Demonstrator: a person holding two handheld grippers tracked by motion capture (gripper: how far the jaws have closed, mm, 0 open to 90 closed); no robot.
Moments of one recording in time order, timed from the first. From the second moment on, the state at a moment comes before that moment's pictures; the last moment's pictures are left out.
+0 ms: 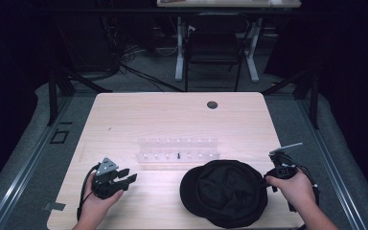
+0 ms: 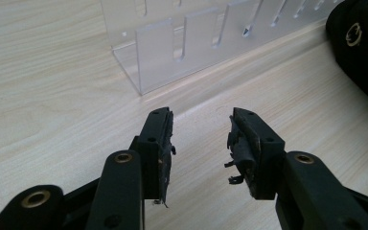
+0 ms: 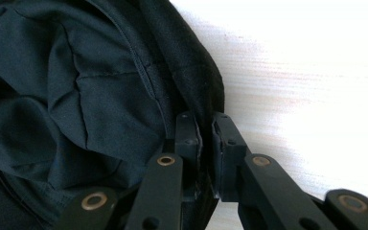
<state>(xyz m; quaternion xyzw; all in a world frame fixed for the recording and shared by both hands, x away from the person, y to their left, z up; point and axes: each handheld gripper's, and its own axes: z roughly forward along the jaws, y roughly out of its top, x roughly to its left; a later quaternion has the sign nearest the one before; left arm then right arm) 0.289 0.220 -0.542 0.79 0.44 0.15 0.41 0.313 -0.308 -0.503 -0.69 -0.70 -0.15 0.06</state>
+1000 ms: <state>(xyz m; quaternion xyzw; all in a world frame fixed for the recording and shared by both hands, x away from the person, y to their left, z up) 0.290 0.221 -0.543 0.79 0.44 0.14 0.40 0.314 -0.314 -0.505 -0.70 -0.69 -0.16 0.10</state>
